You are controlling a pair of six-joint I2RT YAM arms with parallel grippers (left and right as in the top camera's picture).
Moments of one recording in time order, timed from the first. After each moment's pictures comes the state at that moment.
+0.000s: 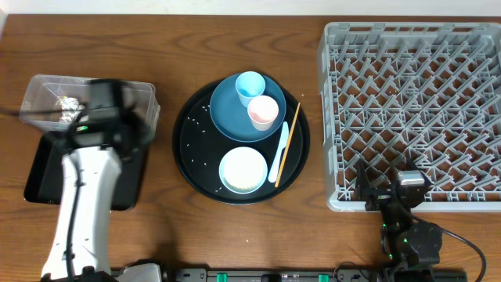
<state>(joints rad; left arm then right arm) 0.15 1.36 1.11 -0.92 -0.09 -0.56 0.07 0.01 0.01 -0.07 0.00 -0.01</state>
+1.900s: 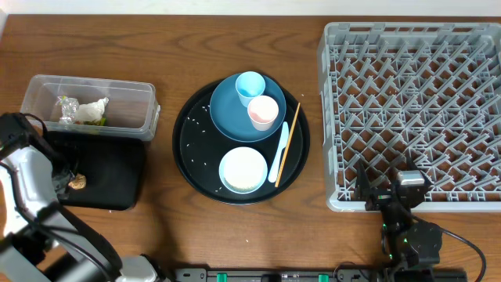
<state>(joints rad) 0.70 1.59 1.11 -0.82 0.03 -0.62 0.07 0.01 0.01 -0.07 0.00 0.00</state>
